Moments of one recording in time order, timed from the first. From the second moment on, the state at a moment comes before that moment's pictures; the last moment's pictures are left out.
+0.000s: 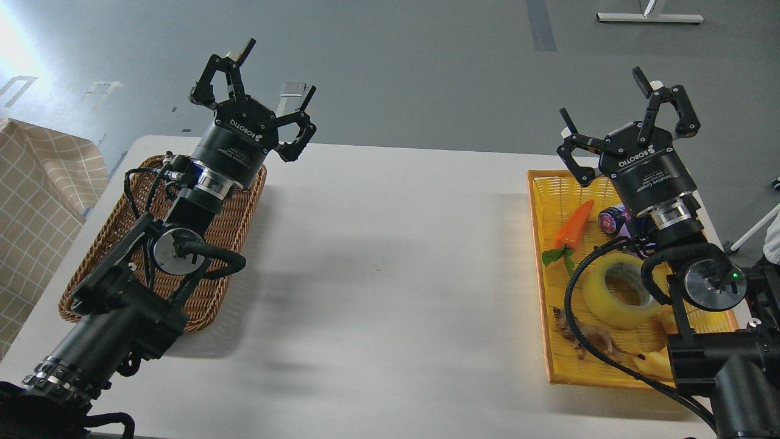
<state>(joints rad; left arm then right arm) -0.45 0.21 -1.19 -1.14 0.25 -0.49 -0.25 0.36 0.00 1.64 1.18 -0.23 0.49 -0.27</state>
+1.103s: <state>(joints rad) -0.45 0.21 -1.21 -1.14 0.23 -0.49 -0.25 0.36 0.00 1.63 1.18 -0.23 0.49 -0.27</state>
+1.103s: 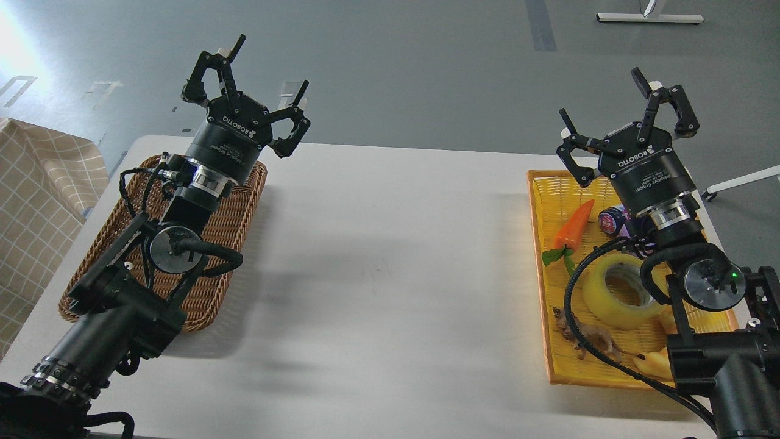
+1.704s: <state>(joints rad) -0.45 0.21 -1.21 -1.13 0.23 -0.49 -0.25 0.36 0.00 1.63 1.18 -0.23 0.49 -0.27</state>
